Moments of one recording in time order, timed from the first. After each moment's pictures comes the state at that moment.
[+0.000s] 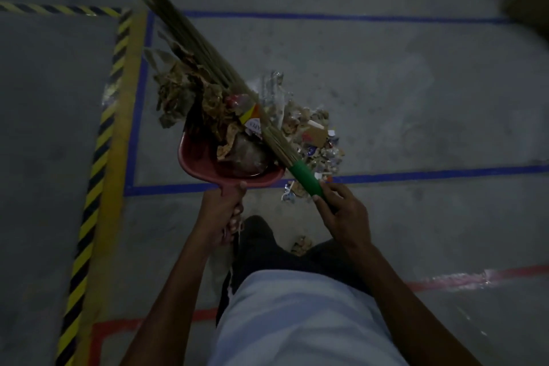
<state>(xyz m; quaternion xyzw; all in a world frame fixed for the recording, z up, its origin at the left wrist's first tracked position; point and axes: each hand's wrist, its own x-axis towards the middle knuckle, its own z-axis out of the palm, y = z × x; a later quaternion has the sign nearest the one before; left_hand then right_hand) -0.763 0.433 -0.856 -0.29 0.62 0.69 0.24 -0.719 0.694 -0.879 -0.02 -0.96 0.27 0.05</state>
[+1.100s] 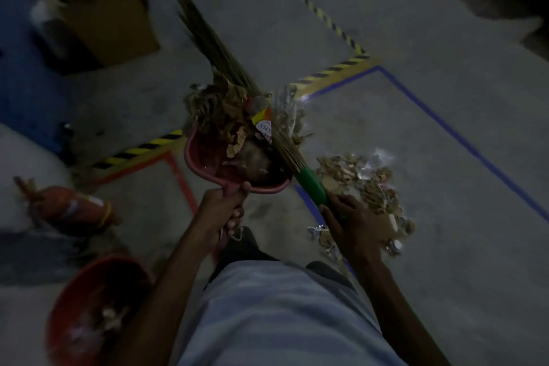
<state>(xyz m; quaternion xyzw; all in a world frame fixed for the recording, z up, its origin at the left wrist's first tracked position) -0.519 0.641 -0.746 -0.53 0.47 0.69 -0.16 -0.723 0.819 -0.773 0.47 -0.81 0.33 -0.08</state>
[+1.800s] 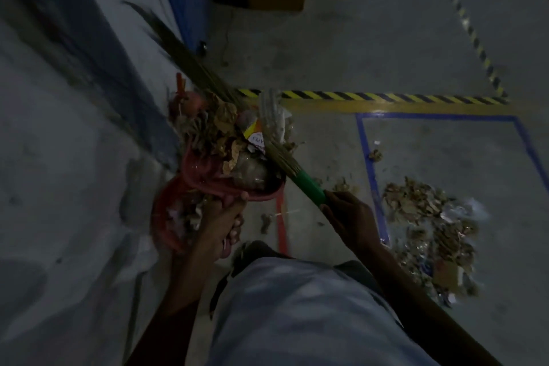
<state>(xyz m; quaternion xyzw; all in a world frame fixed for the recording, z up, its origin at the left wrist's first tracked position) -0.176 0.693 -0.781 -0.67 0.25 0.62 -0.32 -0.462 0.717 -0.808 0.72 -0.63 0.23 -0.18</state>
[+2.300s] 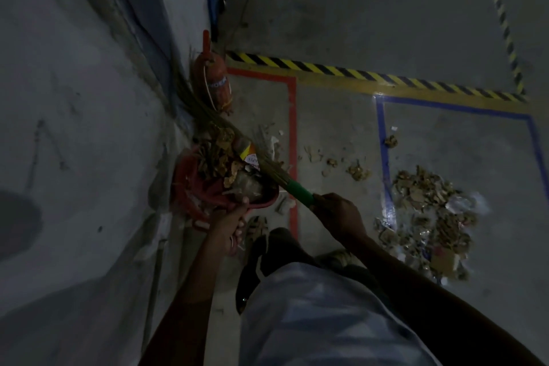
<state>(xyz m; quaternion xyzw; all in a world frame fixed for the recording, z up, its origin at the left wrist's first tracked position) -0.063 0.716 -0.891 -0.69 0.10 0.66 -0.27 -0.342 0.707 -0.872 0.74 -0.64 0.06 -0.21</state>
